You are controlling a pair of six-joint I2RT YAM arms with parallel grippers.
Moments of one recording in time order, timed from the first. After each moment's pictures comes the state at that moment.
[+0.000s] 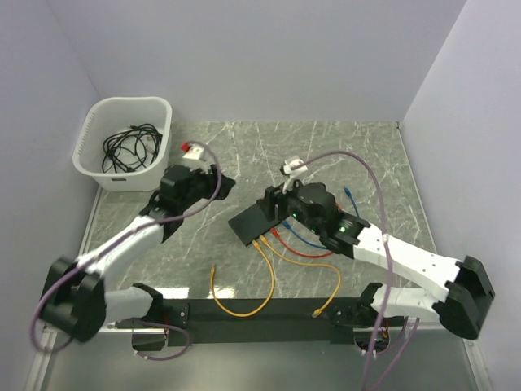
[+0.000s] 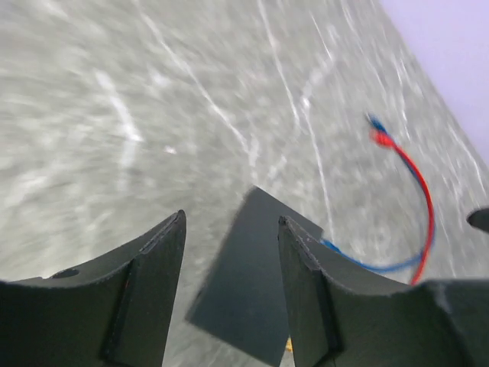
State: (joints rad) left arm -0.44 1.25 0.73 0.25 0.21 -0.37; right arm 0.87 1.16 0.83 0.06 0.18 0.23
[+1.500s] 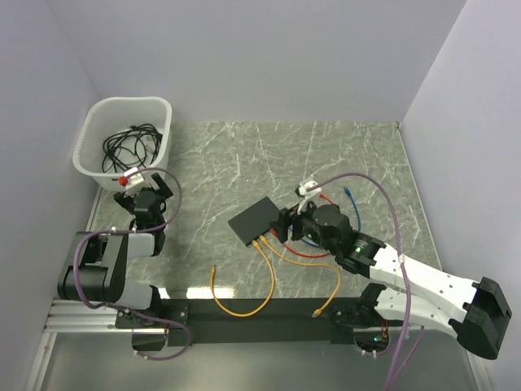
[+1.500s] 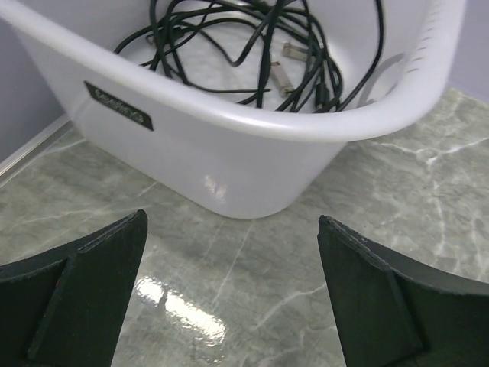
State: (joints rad) left arm -0.05 1.42 0.32 0.97 -0.51 -0.26; right arm 0.90 0.93 0.59 0.01 0.15 0.29
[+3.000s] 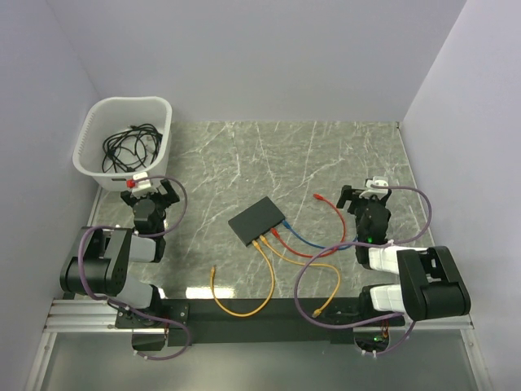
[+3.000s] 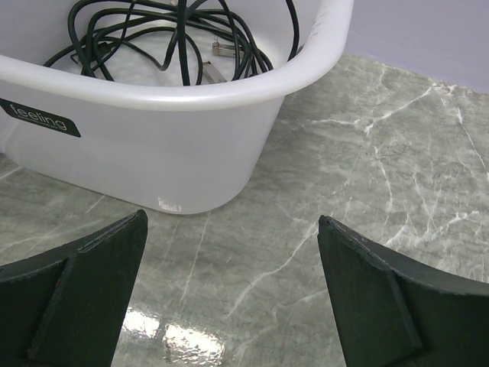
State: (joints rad) left arm -0.05 1.48 0.23 1.19 -0.30 -0.17; right arm 0.10 1.30 0.18 1.03 0.21 0.04
